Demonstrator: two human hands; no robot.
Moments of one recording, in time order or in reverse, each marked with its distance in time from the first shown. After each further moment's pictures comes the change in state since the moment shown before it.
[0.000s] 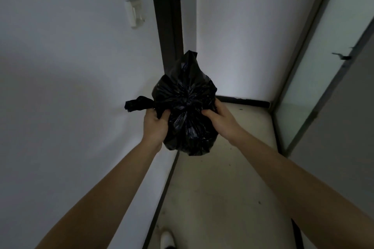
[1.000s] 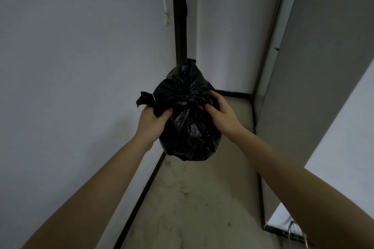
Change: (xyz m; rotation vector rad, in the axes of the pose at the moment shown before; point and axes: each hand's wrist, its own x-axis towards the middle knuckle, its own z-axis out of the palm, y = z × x) left_hand -0.733 0.094 -0.209 0.167 -0.112 0.183; right_hand -0.744 -0.085 0.066 -0.038 0.057 -0.138
